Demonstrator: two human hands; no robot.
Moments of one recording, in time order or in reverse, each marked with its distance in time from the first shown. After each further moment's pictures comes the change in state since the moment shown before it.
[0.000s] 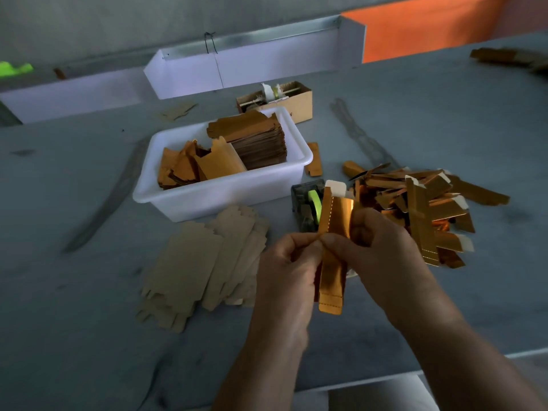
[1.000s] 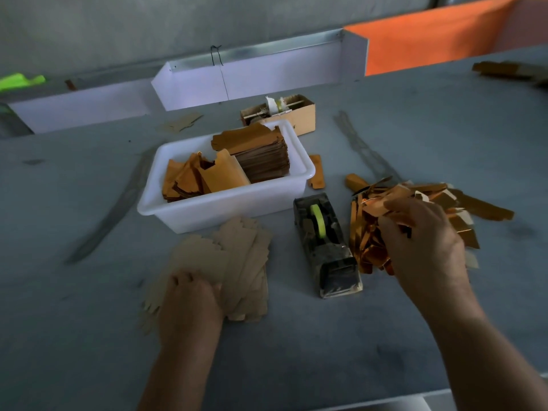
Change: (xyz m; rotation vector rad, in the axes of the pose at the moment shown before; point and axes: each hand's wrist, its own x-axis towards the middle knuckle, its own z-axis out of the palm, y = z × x) left_hand 0.041 -0.037 -0.106 1.605 0.313 -0.088; right_hand 0.033 0.021 -0.031 -0.410 0.390 -0.076
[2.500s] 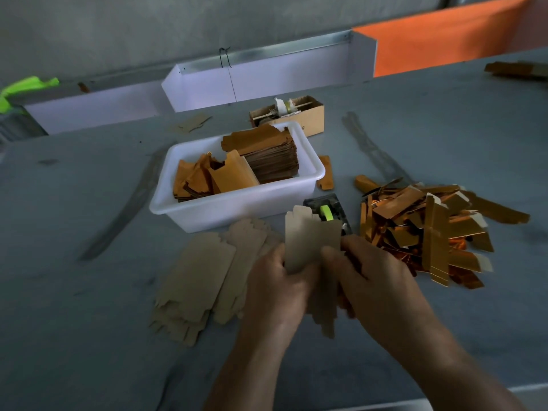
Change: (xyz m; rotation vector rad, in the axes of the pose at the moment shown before) left_hand -0.040 0.069 -0.049 -1.341 -0.214 0.196; right_hand -0.046 -0.046 0.009 0.338 -0.443 -0.068
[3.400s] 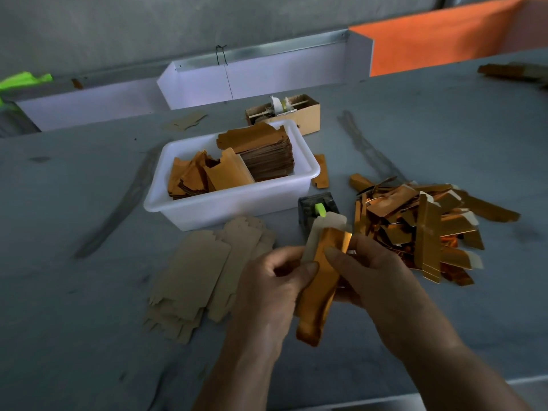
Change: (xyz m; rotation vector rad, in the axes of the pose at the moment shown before) left_hand -0.009 0.002 -0.001 -0.138 -0.022 -0.033; right_hand 0.000 0.009 -0.001 0.549 -0.049 0.320
